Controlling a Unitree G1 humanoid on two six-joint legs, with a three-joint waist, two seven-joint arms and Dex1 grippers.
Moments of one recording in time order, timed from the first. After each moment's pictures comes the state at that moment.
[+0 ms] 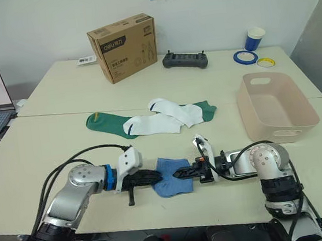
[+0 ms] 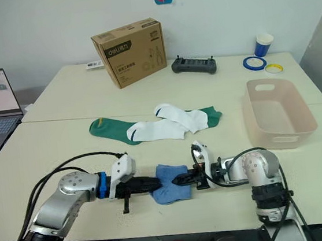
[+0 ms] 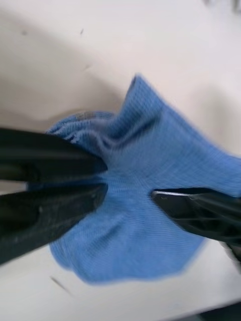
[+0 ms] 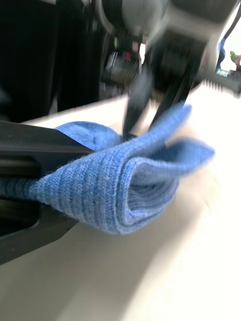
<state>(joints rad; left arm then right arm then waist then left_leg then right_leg) -0.25 0.75 -0.11 -0.18 -0.44 0.43 -1.21 -0.49 -0.20 -0.03 -0.12 0.73 1.49 0.54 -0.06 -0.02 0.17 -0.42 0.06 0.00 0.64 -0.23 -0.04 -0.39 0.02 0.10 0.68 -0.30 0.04</state>
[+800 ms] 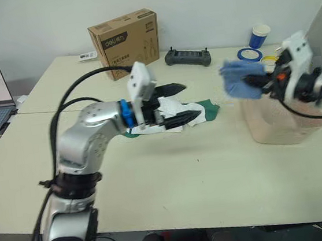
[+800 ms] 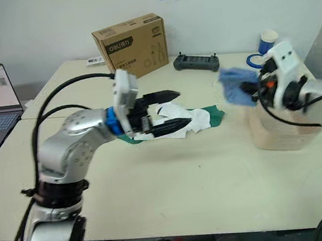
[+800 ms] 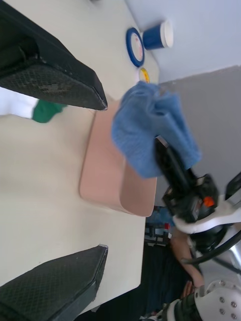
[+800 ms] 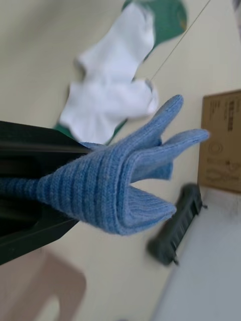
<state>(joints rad) -0.82 0.39 -0.10 -0.14 -0.53 0.61 -0.86 -0.71 -0.95 -0.10 -0.12 0.43 0.83 0.70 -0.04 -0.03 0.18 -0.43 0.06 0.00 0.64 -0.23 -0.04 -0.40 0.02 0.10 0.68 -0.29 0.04</state>
